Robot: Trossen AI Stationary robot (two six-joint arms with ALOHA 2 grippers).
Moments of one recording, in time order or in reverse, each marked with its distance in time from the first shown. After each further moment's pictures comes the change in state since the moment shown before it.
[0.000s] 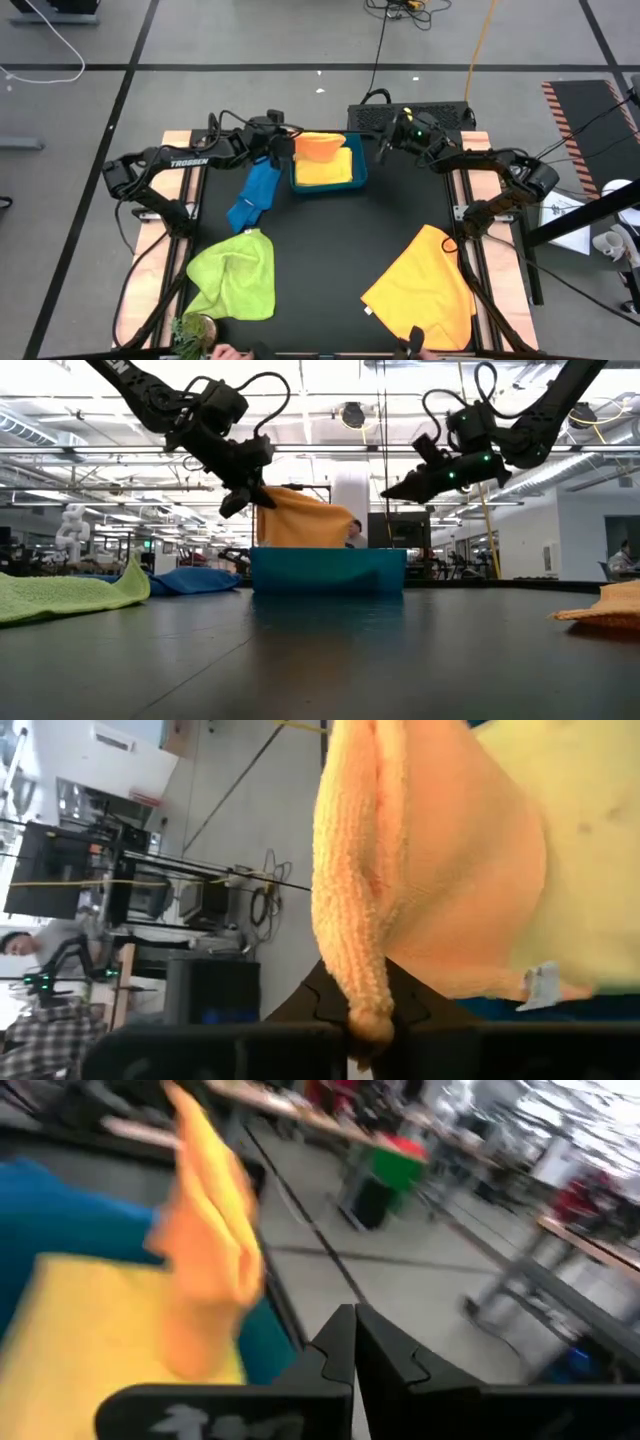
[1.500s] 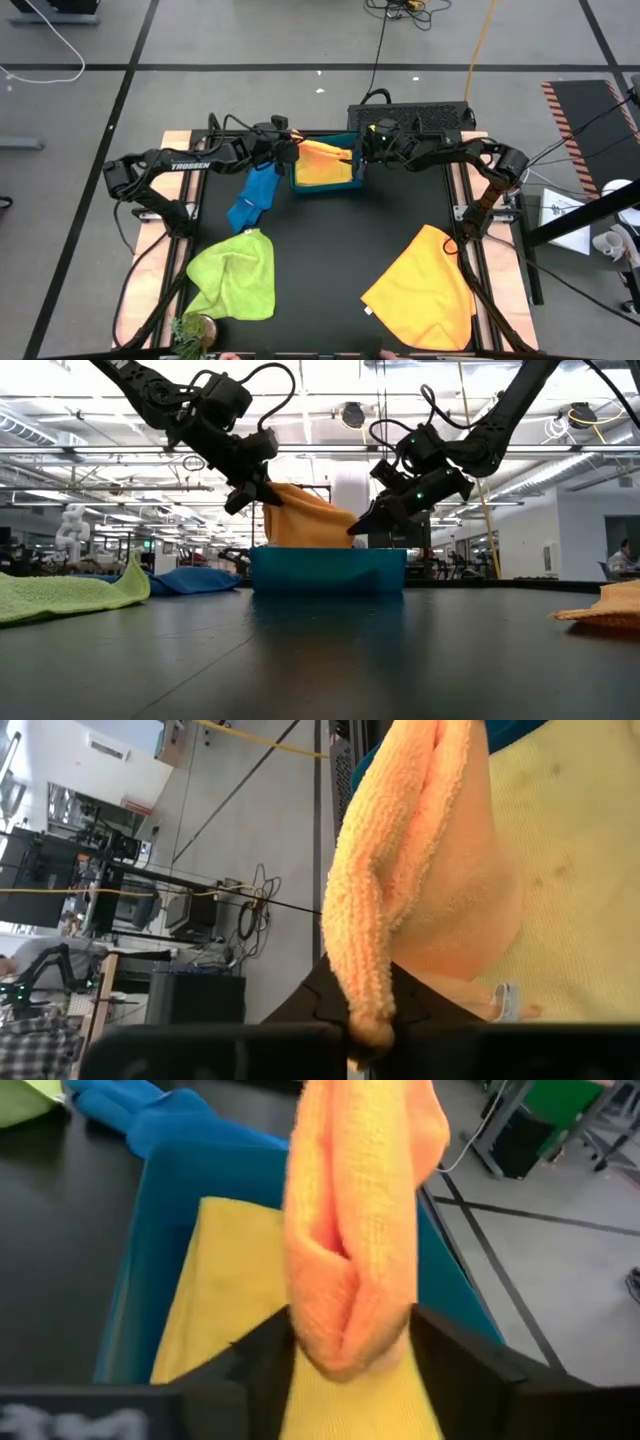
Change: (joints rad) left arm -0.063 0.000 0.001 0.002 -0.012 -0.075; right arm 0.155 0.246 0.206 -0.262 -0.065 -0.029
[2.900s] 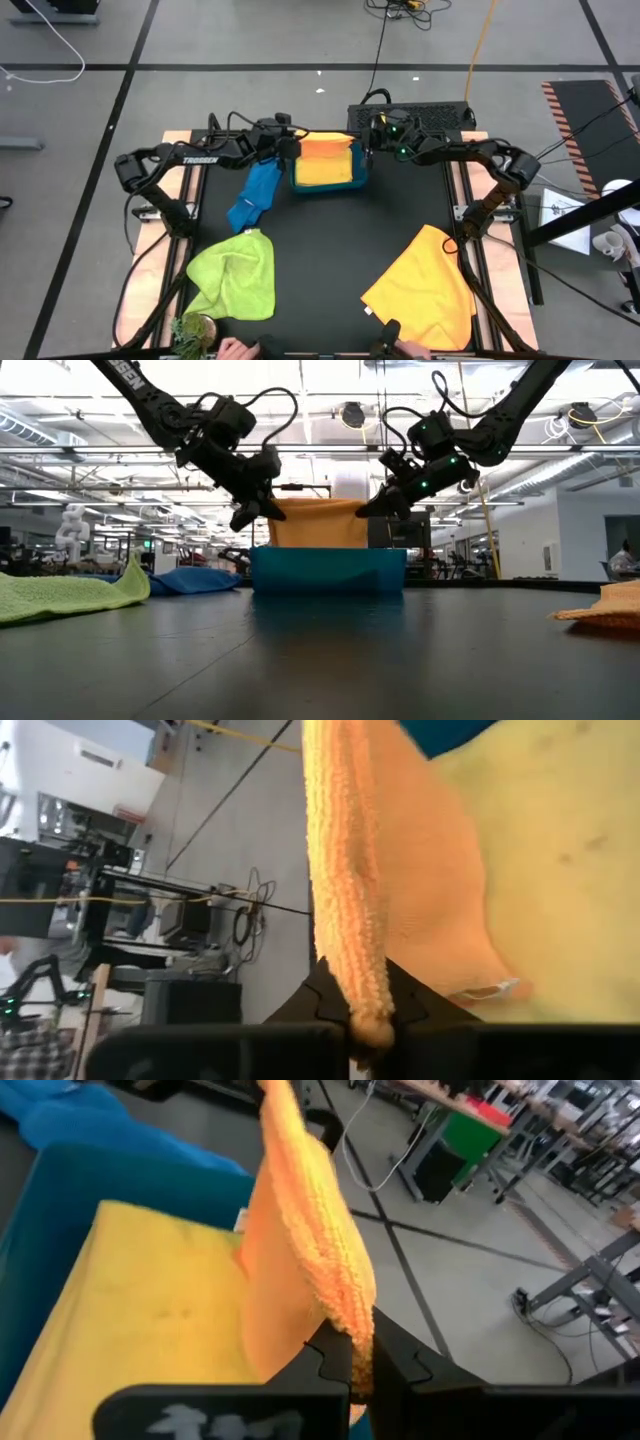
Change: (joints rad) left arm 0.091 0.104 0.001 0.086 0.079 0.057; right arm -0.080 -0.090 0.000 -0.008 0.102 -0.133
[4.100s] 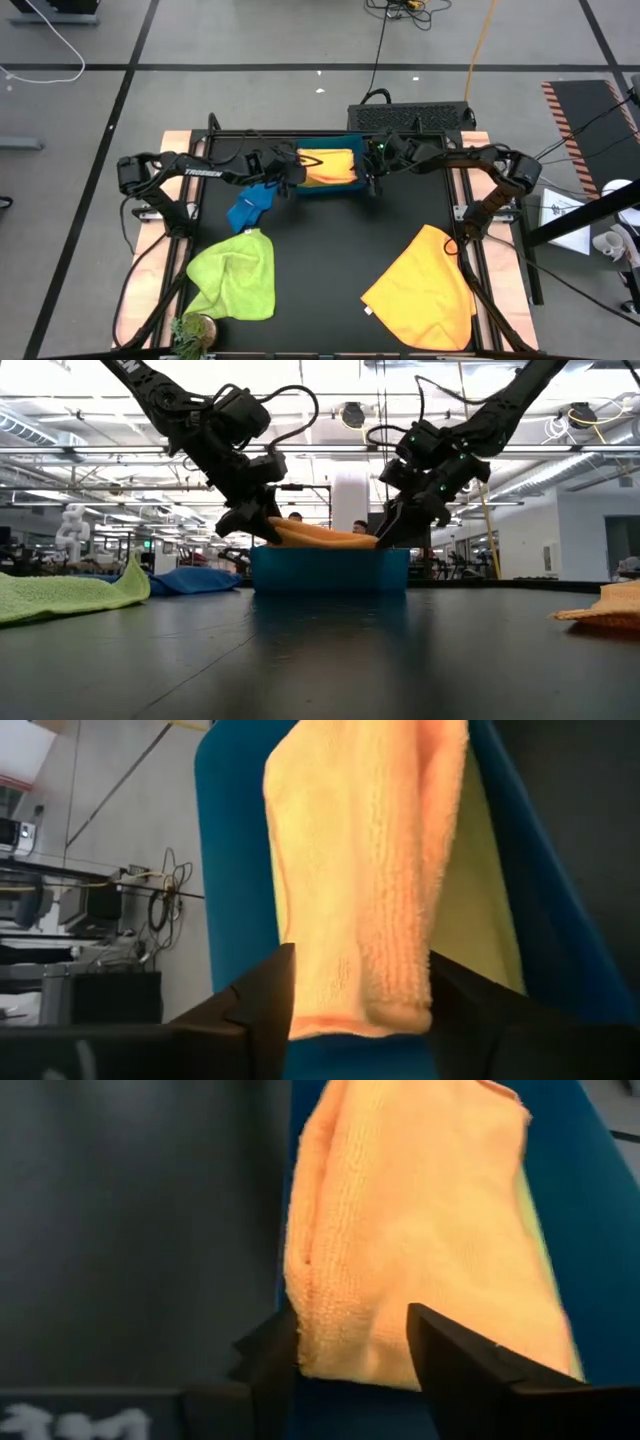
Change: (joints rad) left arm -0.225 -0.003 -0.002 -0.227 -0.092 -0.216; right arm 0.141 -0.032 -0.002 -0.431 -0.123 0.028
